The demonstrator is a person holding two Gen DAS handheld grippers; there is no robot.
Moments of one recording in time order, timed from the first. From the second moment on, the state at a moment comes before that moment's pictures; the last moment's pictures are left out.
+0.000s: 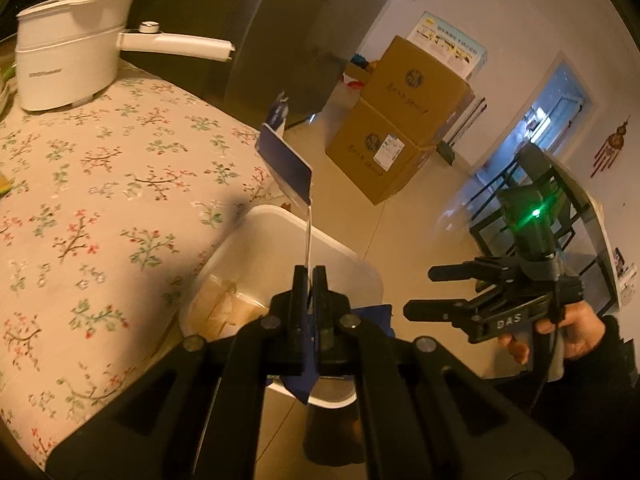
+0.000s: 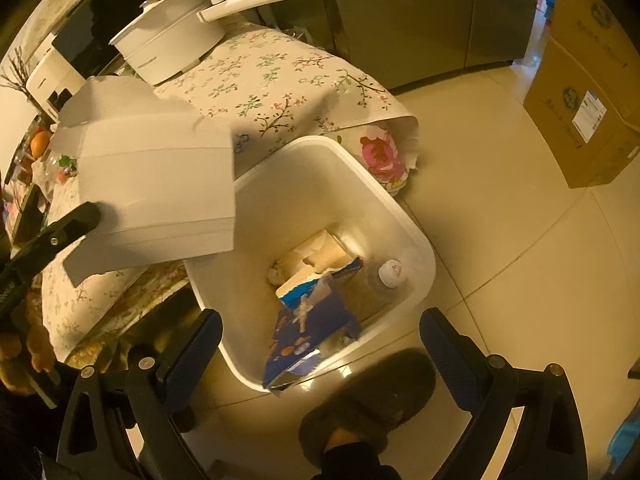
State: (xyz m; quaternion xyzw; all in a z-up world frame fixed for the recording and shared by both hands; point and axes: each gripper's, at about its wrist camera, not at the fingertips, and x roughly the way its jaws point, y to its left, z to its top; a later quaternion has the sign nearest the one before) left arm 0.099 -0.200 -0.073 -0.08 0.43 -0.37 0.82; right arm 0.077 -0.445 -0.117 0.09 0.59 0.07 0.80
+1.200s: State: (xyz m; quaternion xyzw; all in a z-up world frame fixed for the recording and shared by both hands) left arm 0.113 -0.099 -0.082 -0.06 0.48 -0.22 0.85; right arm 0.099 -0.405 -0.097 0.05 0.57 0.08 0.82
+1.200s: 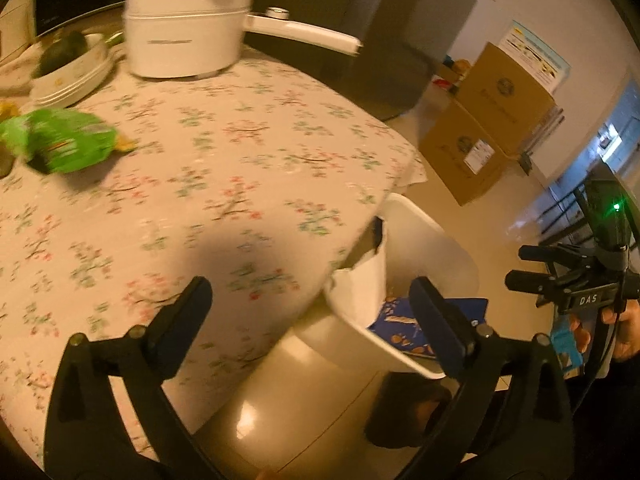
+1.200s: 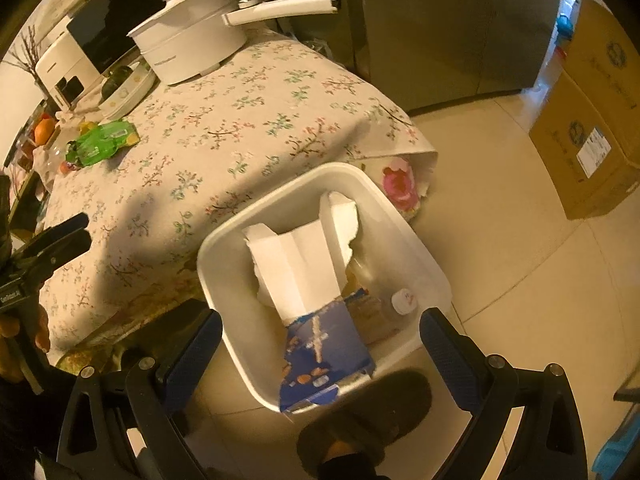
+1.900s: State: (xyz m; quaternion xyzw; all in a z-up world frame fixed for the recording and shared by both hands) left arm 0.113 0.031 -0.068 -0.10 0.46 -0.08 0.88; right arm 0.149 -0.297 -0.076 0.01 0.54 0.10 0.84
